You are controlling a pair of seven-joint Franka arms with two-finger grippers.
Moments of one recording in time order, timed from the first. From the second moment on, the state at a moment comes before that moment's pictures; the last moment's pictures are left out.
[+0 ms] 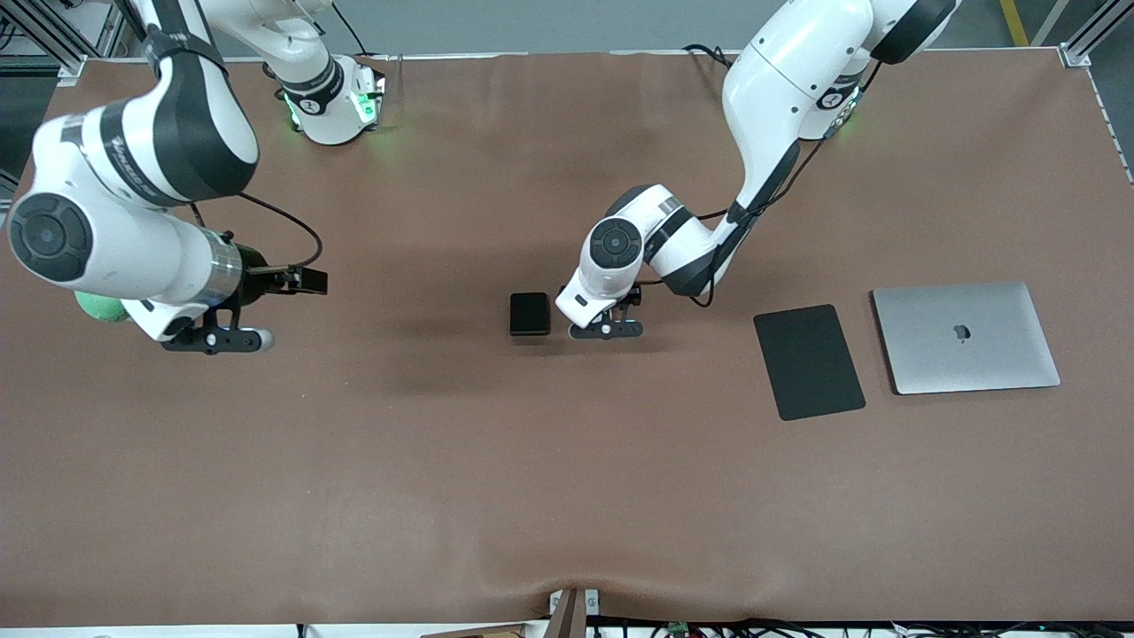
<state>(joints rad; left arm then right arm) -0.51 0.74 -0.31 -1.68 0.12 2.34 -0.86 0.16 0.24 0.04 -1.64 0.14 1.62 0.23</state>
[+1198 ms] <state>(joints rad) -0.39 0.64 -0.30 -1.66 0.18 2.28 -0.84 0.34 0.25 0.08 -1.80 0.21 1.89 0.55</state>
